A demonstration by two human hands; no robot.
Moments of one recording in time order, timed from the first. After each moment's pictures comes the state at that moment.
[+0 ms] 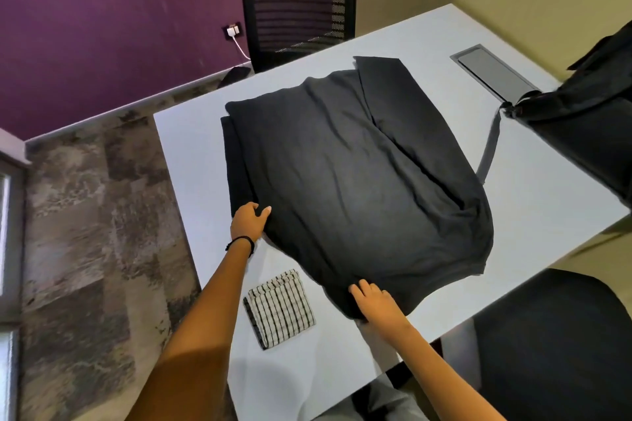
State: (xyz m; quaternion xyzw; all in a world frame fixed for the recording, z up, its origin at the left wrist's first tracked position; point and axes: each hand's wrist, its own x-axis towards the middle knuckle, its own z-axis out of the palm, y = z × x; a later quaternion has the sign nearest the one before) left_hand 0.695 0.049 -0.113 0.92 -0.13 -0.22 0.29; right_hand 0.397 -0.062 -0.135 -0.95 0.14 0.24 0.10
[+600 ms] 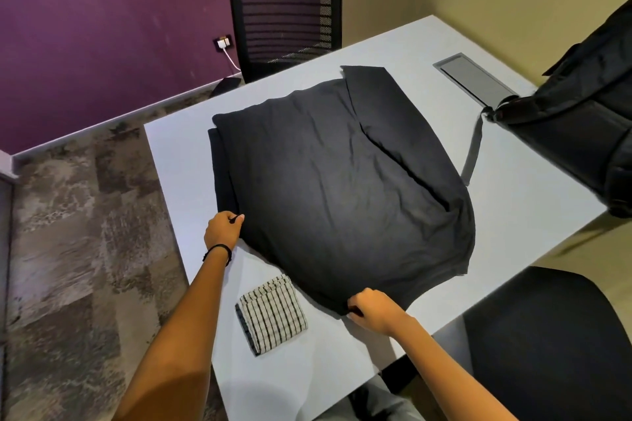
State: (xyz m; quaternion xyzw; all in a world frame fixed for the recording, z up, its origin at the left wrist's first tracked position) left_hand 0.704 0.072 -0.103 0.93 -0.10 -0.18 0.30; right_hand 0.395 -0.076 -0.109 -0.93 0.14 0.23 0.25
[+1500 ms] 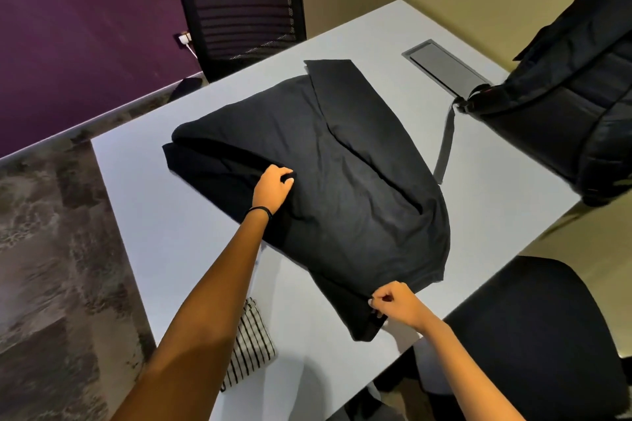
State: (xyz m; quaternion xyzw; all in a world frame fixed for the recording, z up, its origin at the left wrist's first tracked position) left_hand 0.677 -0.128 -0.082 0.87 -0.35 -0.20 0.28; right_hand 0.344 -0.173 -0.132 -0.76 0.35 0.11 0.54
